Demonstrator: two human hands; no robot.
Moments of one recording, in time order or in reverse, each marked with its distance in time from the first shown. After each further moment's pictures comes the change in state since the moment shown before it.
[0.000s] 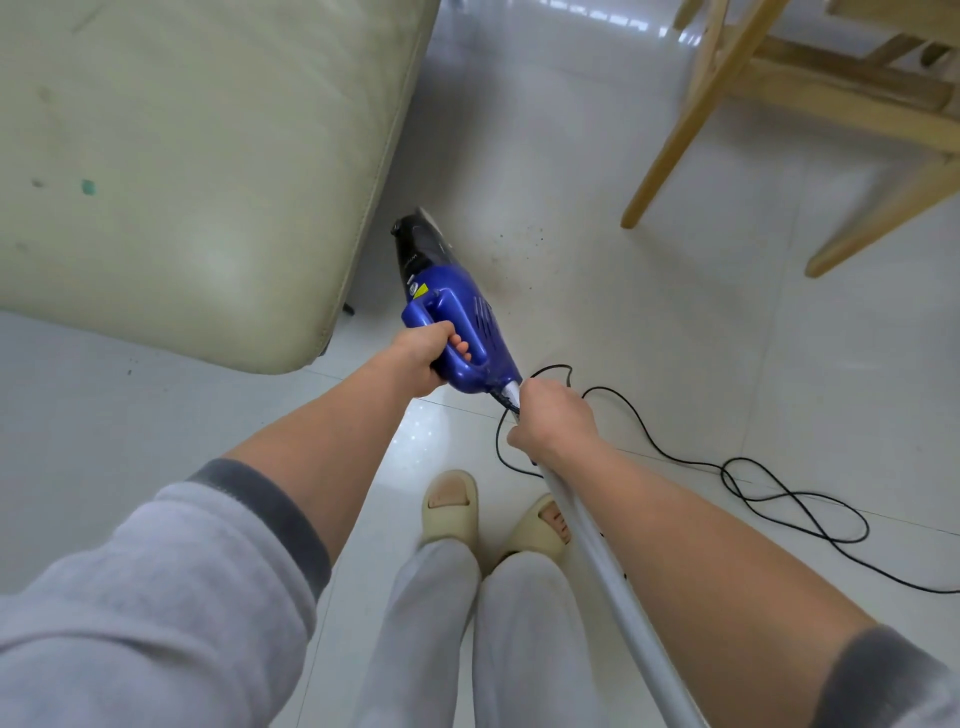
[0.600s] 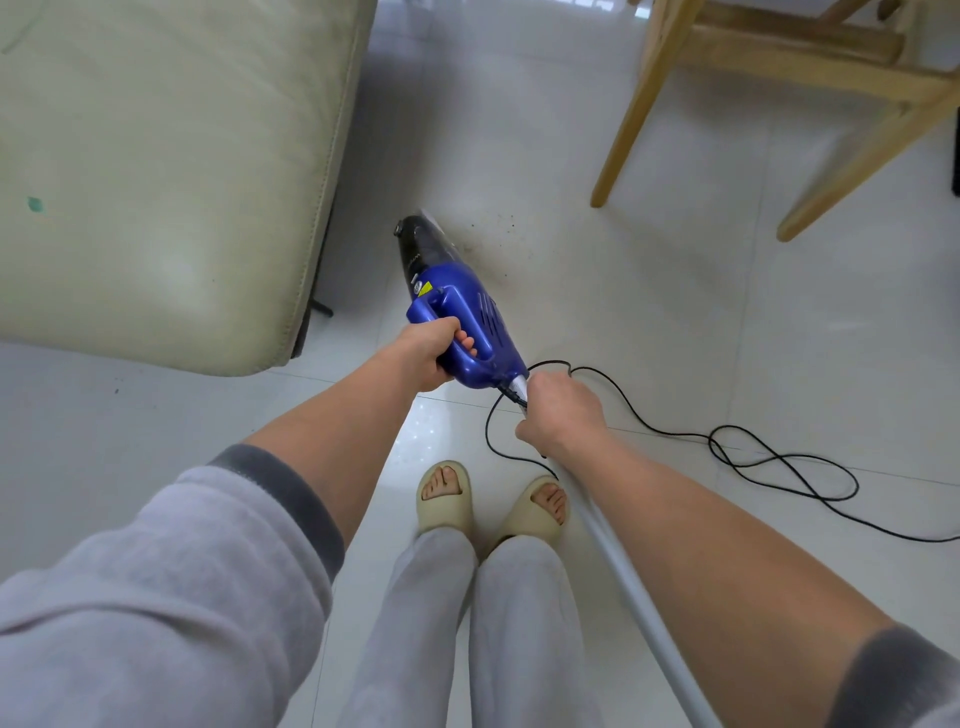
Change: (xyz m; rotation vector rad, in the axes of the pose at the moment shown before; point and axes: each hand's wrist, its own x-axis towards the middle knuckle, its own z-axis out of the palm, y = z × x) left_hand -0.013 -0.018 0.040 0.103 -0.038 -0.030; right_hand -0.021 0.042 0.002 0.044 0.035 0.028
